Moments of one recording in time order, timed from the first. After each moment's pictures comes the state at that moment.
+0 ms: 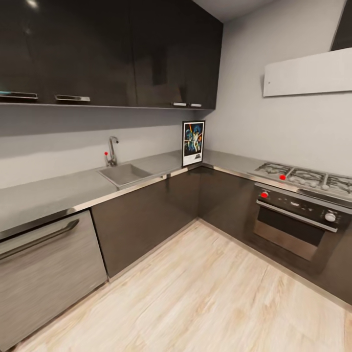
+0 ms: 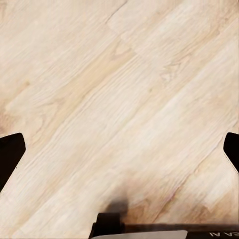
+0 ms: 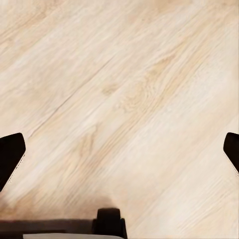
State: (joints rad) left arm 0.04 -0.04 0.08 -0.60 -0.10 -0.09 0.00; right arm -0.21 -0.05 0.01 -0.21 0.00 -0.15 0.00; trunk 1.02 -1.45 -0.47
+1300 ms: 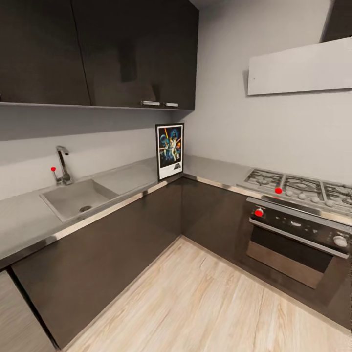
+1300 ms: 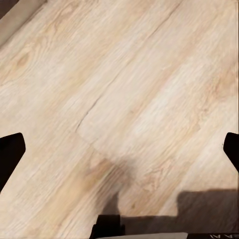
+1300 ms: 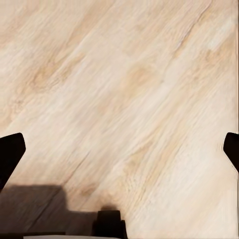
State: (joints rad) left arm 0.03 -0.04 0.08 -0.60 -0.10 -0.09 0.00; right arm -0.21 -0.05 0.00 -0.21 0.00 -0.15 0.00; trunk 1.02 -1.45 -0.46
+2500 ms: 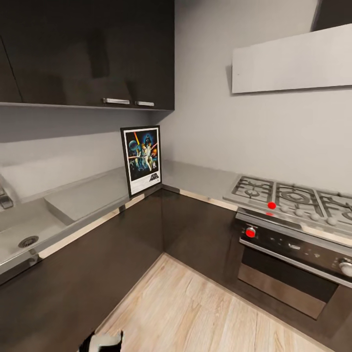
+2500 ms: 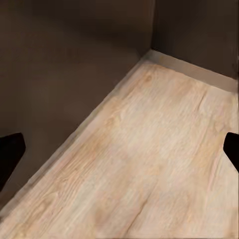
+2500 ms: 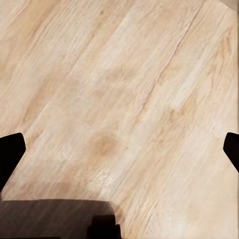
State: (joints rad) left arm 0.03 -0.04 0.08 -0.96 -0.10 -0.17 -0.01; right arm -0.21 -0.06 0.00 -0.22 0.00 -0.16 -0.01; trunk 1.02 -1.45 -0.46
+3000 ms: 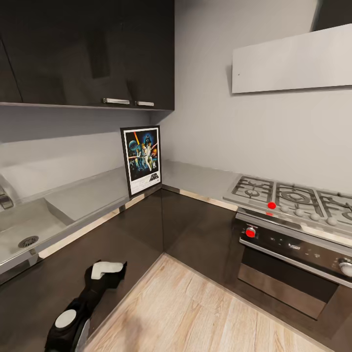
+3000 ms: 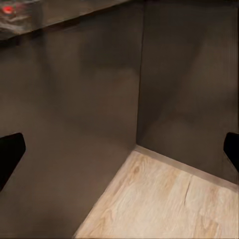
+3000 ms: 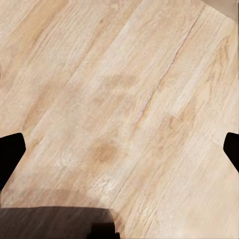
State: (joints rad) left arm -0.07 -0.04 0.07 -1.55 -0.10 0.25 -0.12; right arm -0.21 -0.06 0.00 -0.22 0.00 -0.19 0.00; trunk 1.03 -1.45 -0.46
